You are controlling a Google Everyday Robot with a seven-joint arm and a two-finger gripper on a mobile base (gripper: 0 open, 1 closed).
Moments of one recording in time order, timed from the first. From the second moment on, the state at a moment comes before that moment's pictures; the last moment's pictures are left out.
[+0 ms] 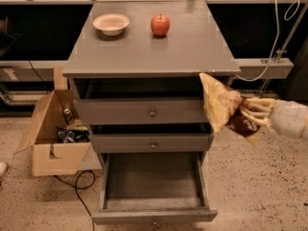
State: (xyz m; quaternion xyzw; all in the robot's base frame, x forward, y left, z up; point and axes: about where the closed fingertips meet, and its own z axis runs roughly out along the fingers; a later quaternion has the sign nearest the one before) arm 0.561 -0.276 0.784 -0.54 0.55 0.09 0.64
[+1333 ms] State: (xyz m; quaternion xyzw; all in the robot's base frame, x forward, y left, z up) arm 0.567 -0.308 0.954 -0.54 0.49 -0.06 0.68
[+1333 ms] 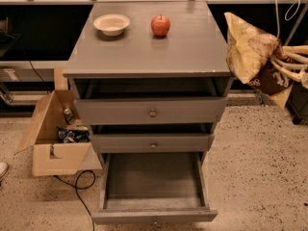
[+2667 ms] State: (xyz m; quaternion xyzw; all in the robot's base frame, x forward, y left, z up) arm 0.712 -0.186 0.952 -0.61 0.47 -0.07 0.63
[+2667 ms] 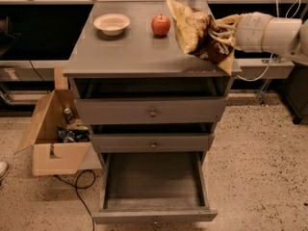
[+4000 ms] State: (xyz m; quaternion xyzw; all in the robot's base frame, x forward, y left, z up) arm 0.794 -0.148 0.932 -0.63 0.50 -0.07 0.59
